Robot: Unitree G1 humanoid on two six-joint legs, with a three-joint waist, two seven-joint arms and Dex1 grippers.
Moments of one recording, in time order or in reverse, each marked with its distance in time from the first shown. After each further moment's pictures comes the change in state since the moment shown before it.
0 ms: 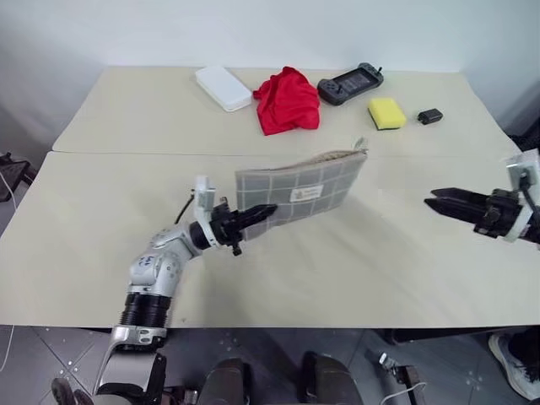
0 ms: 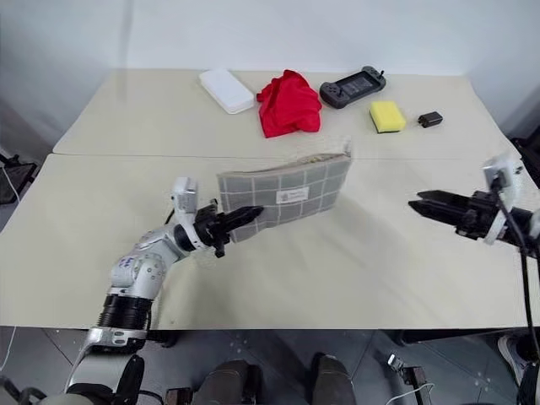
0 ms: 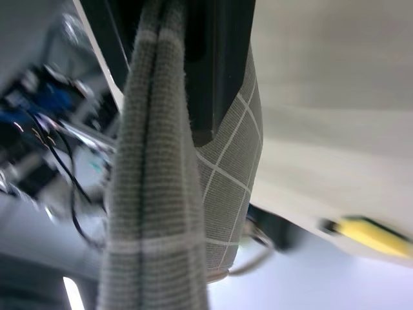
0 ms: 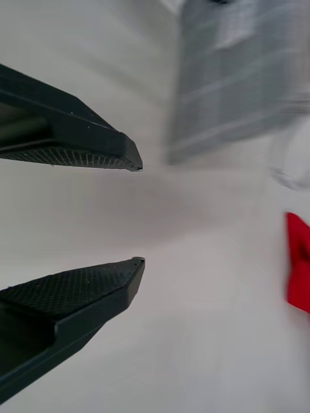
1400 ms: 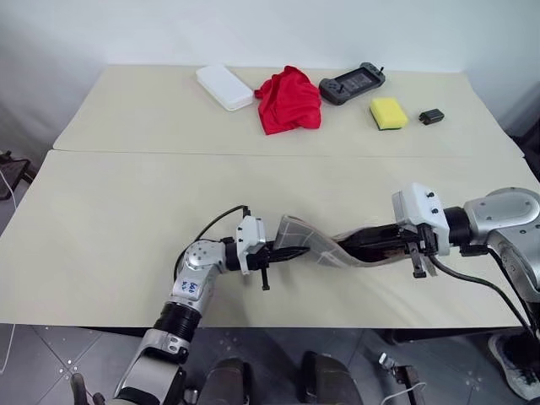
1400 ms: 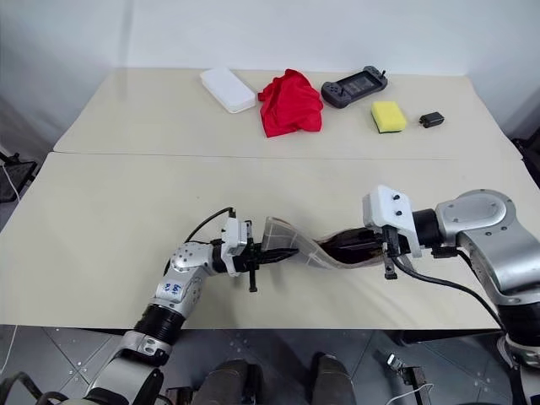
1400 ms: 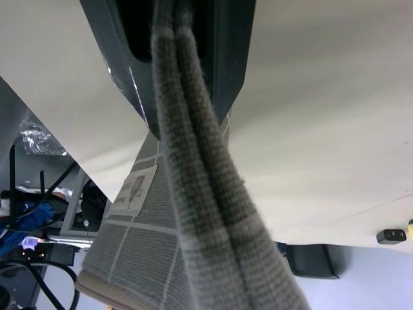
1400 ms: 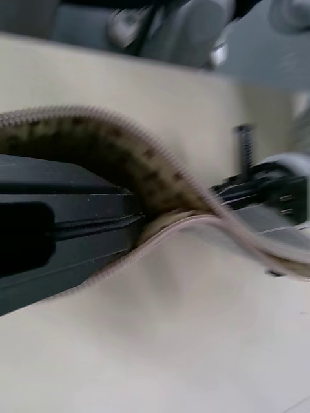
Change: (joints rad) left arm 0.057 -0.088 -0.139 0.154 0.304 -0.525 -0.031; right arm 0.006 0.025 0.442 -0.552 -0.261 -0.278 0.102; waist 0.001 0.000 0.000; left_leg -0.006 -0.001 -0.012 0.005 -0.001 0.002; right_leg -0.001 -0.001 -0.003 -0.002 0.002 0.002
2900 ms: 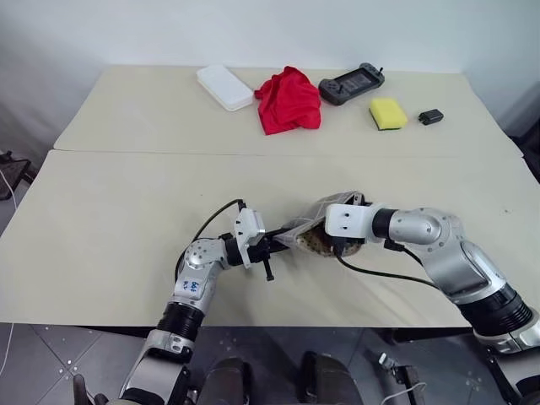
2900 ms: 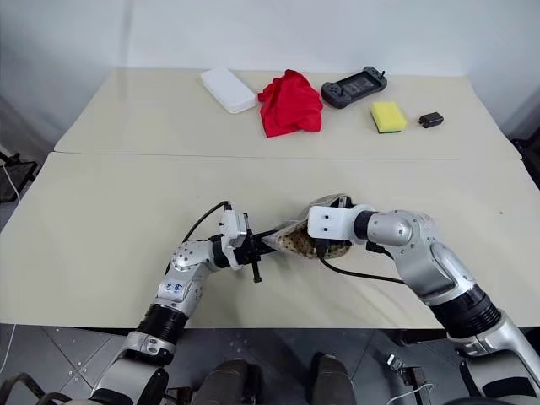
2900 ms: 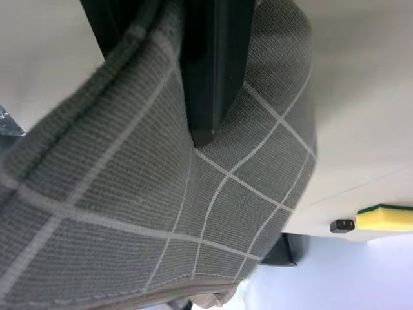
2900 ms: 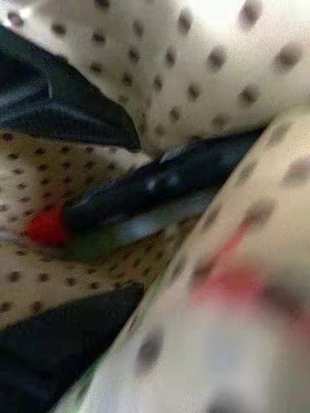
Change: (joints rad) left arm -0.004 -0.041 0.038 -0.006 -0.004 0.018 0.082; right arm -0.077 0.202 0.259 0.078 -0.633 -0.180 -0.478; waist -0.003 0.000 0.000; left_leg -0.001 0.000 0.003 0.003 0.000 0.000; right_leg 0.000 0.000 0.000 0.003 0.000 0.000
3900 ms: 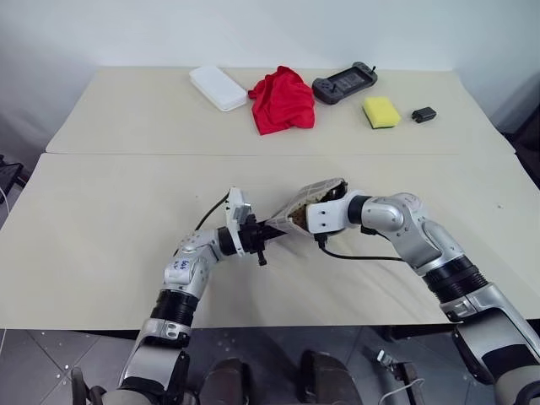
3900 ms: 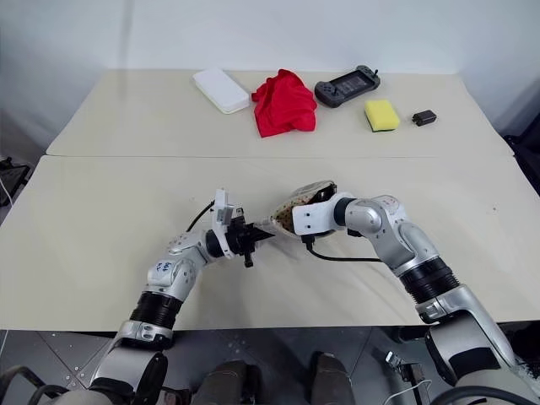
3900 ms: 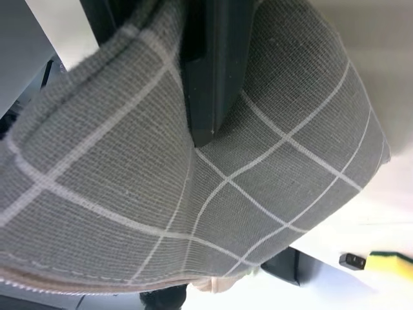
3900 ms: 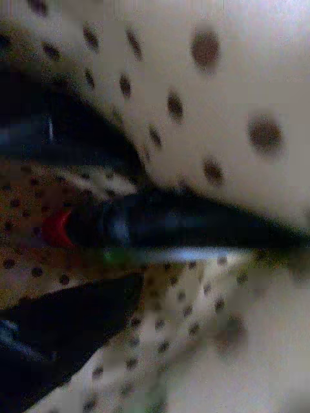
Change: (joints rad) left arm -0.076 0.008 0.100 -0.007 -0.154 0.370 -0.032; right arm -0.176 0.153 0.067 0.398 -0.199 -0.367 -0.081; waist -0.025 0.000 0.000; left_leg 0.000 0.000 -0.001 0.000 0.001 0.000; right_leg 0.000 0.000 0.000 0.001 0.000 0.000
